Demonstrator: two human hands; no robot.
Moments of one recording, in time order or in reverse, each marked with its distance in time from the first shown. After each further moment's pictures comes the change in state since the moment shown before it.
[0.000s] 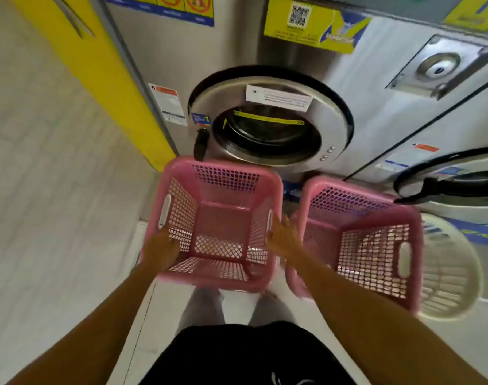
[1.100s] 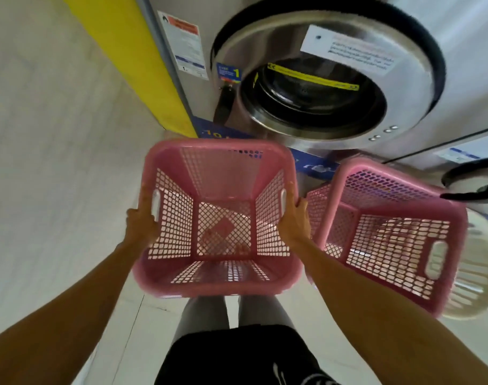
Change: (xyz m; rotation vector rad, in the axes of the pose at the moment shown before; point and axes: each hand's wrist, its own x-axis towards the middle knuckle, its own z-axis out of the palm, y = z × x) left_hand 0.059 -0.091 -0.004 0.036 0.041 -0.098; right_hand 0.046 -0.024 0.047 0.034 0.226 0.012
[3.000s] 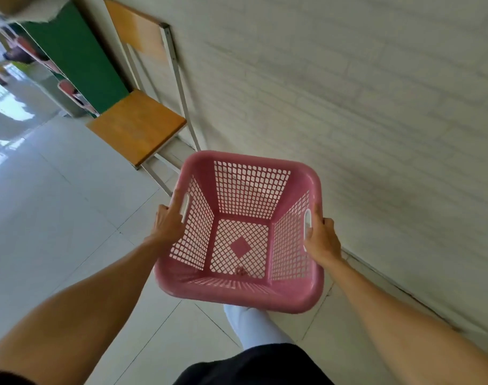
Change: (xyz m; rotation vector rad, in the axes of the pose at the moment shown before) left_hand -0.872 -0.472 0.308 -0.817 0.868 -1.333; right_hand -0.702 -0.165 0.414 -0.674 -0.618 -1.624
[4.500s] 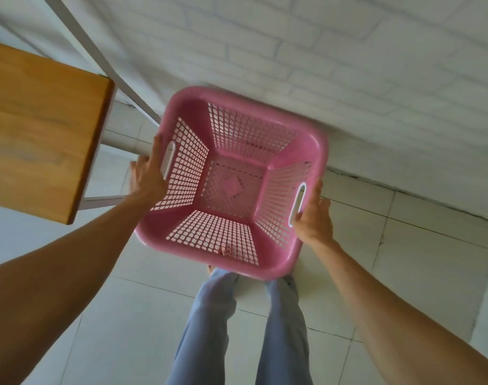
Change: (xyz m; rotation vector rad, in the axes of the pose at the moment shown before) left_hand 0.460 -0.163 0.091 0.254 -0.233 0.217; right_hand 0.226 -0.129 0.277 0.055 -0.146 0.584
